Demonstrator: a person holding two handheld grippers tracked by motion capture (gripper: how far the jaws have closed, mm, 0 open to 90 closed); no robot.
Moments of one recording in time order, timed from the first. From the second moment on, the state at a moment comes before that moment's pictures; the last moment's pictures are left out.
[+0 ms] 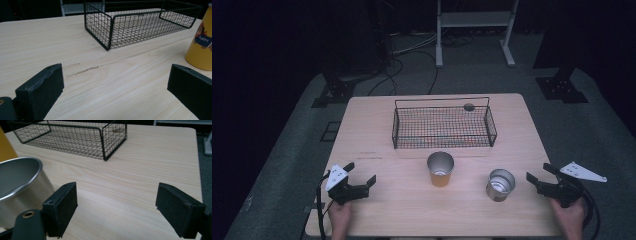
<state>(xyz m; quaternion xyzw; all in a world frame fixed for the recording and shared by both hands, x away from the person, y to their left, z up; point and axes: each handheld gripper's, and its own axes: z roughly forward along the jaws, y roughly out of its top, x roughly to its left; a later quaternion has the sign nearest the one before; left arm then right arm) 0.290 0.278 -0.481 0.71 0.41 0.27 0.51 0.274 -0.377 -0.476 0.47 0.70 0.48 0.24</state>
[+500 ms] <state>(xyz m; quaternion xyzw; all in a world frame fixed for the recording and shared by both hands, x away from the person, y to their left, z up) 0.289 0.276 -0.481 0.71 0.41 0.27 0.51 0.246 -0.364 -0.468 0.42 0.74 0.49 0.20</state>
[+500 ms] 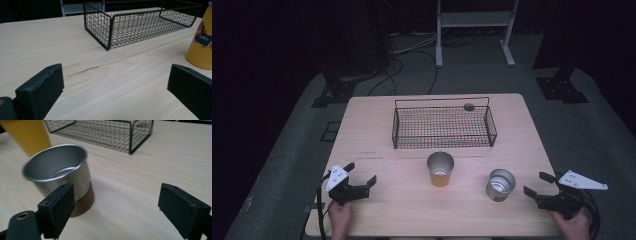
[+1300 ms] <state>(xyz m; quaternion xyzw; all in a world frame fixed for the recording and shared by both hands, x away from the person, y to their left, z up) 0.288 0.275 -0.481 0.71 0.41 0.28 0.50 0.239 -0.324 -0.462 0.36 0.79 0.48 0.16</state>
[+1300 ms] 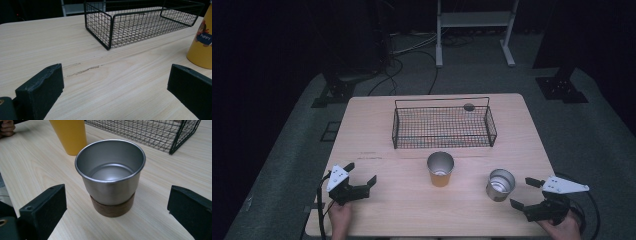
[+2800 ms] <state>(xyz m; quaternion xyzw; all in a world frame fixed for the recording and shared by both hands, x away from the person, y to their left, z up) 0.288 0.275 -0.481 0.71 0.40 0.28 0.50 0.280 -0.283 -0.463 0.32 0.82 0.44 0.14</state>
